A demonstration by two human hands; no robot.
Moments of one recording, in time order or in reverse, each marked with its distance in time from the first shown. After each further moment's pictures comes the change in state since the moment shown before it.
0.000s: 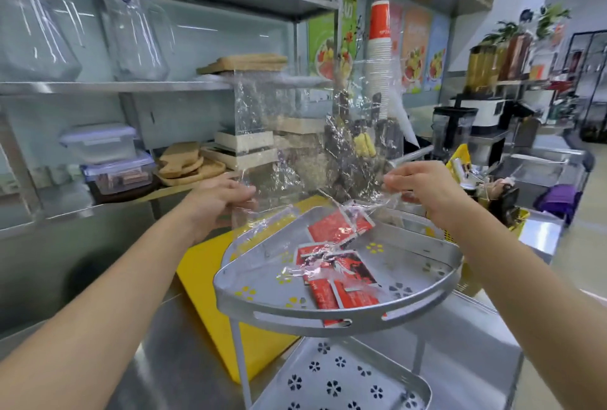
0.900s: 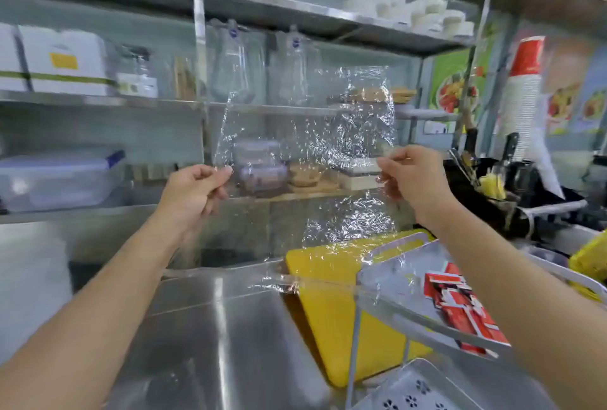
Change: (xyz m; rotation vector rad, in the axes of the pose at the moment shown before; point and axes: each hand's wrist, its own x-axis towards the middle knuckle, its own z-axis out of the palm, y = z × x) left_hand -0.138 0.021 -0.165 -0.017 0.679 0.289; right_hand -0.036 -0.102 0.180 0.157 -0.188 -0.276
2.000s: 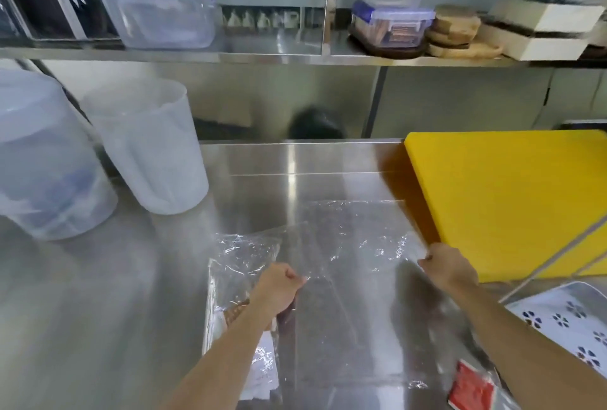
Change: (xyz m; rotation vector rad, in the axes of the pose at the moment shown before) left_hand -0.170 -0.293 -0.124 0.648 -0.133 -0.789; right_hand -0.152 0.292 0.159 -1.107 -0.564 0.445
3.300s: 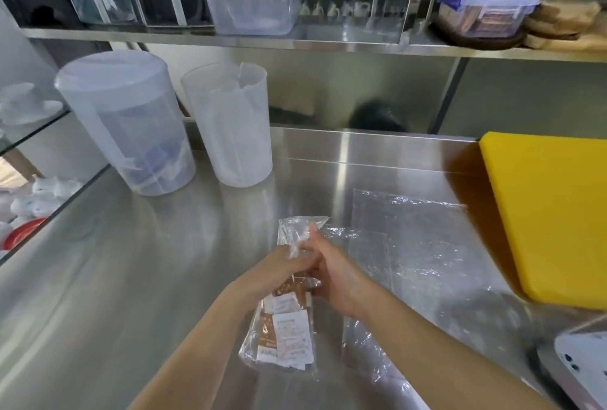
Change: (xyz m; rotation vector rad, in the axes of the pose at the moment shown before) left_hand -0.062 -0.024 -0.087 -0.279 -0.218 -0.015; right_hand -0.137 -0.195 0.062 1.156 -1.033 -0.112
